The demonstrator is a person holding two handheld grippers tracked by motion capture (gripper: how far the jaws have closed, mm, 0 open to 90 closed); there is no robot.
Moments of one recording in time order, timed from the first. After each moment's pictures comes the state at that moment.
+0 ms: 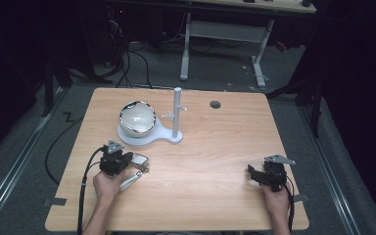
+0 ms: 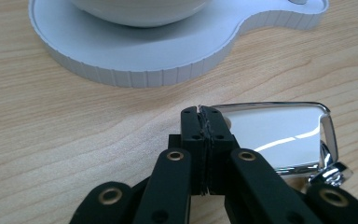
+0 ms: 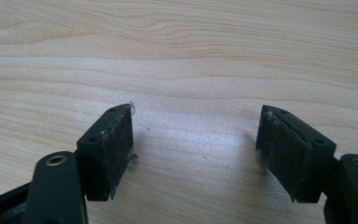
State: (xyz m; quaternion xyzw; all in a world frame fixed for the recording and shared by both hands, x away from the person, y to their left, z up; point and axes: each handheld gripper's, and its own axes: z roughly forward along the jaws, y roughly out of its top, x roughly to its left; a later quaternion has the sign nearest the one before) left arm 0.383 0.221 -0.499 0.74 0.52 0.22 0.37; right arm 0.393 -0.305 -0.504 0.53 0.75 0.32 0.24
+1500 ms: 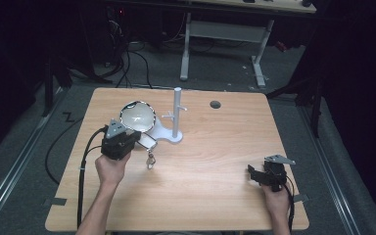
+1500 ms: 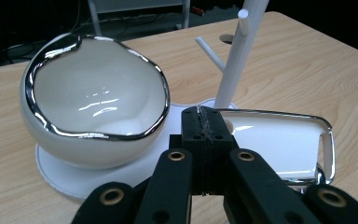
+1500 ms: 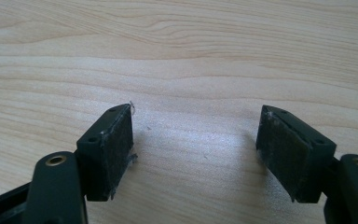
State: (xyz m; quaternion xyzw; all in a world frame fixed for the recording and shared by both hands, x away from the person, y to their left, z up) left arm 0.386 0.194 -0.400 0.72 0.46 0.24 0.45; right arm 0.393 -0.305 -0.503 0.53 0.75 0.32 0.24
